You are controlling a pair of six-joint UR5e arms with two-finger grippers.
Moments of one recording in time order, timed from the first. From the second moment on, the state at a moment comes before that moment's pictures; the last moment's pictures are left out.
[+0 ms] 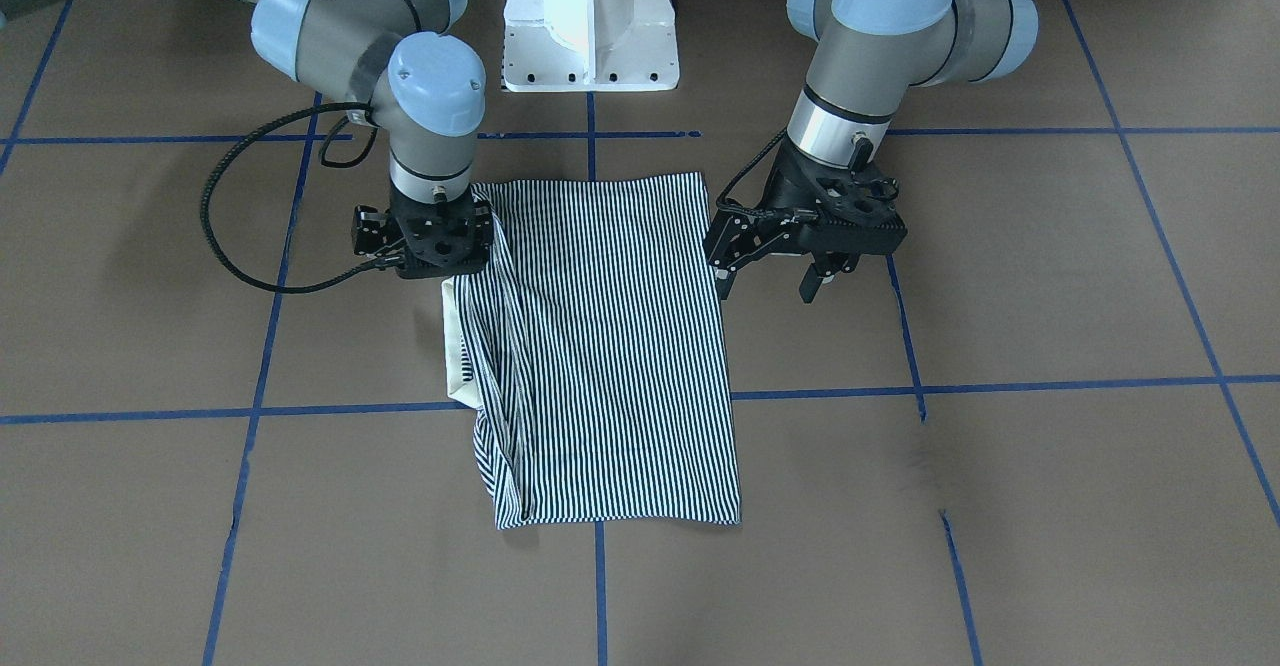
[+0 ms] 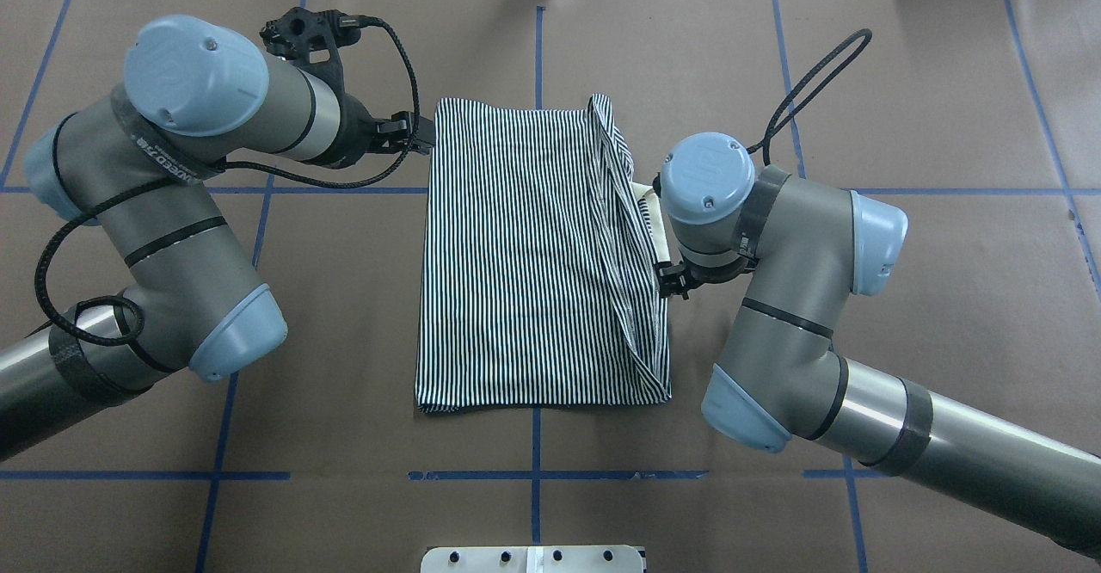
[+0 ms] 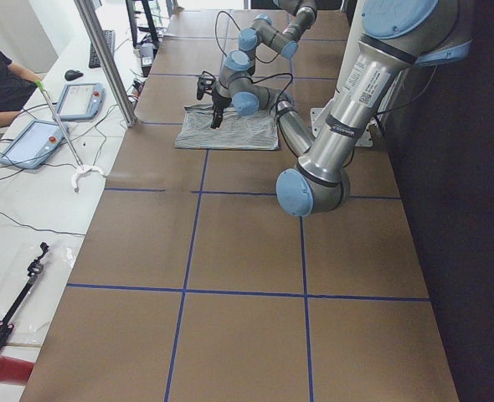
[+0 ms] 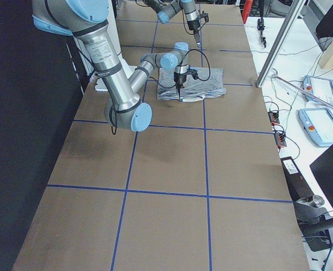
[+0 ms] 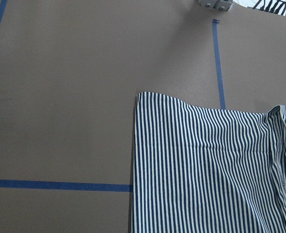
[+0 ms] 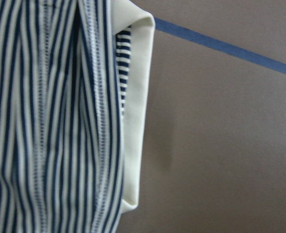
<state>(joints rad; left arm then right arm) -0.72 -2.13 -1.79 -1.83 -1.80 -1.21 0.53 -0.91 1.68 -1.88 1.79 0.88</state>
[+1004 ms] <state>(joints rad) -0.72 -2.12 -1.78 -1.83 -1.80 -1.21 0.44 -0.84 1.58 -1.89 1.72 0.90</state>
